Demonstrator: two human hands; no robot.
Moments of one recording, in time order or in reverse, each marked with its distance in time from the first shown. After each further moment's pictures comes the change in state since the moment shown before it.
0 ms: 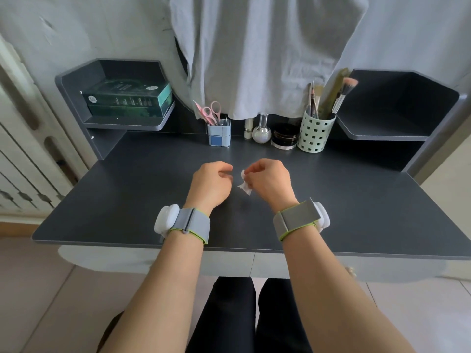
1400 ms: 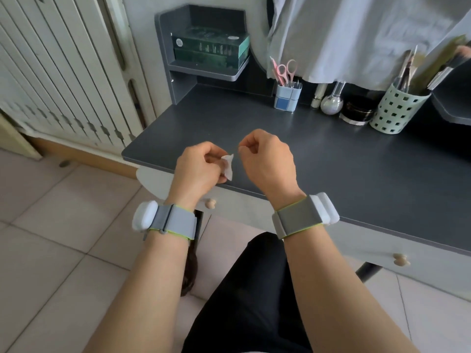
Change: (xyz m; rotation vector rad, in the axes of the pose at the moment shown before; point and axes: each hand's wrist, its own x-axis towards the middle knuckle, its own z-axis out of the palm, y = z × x) left_hand -0.101 -0.079 -0.086 -0.262 0.277 -0.147; right_hand -0.111 -0.047 0.074 -0.203 -0.126 -0.409
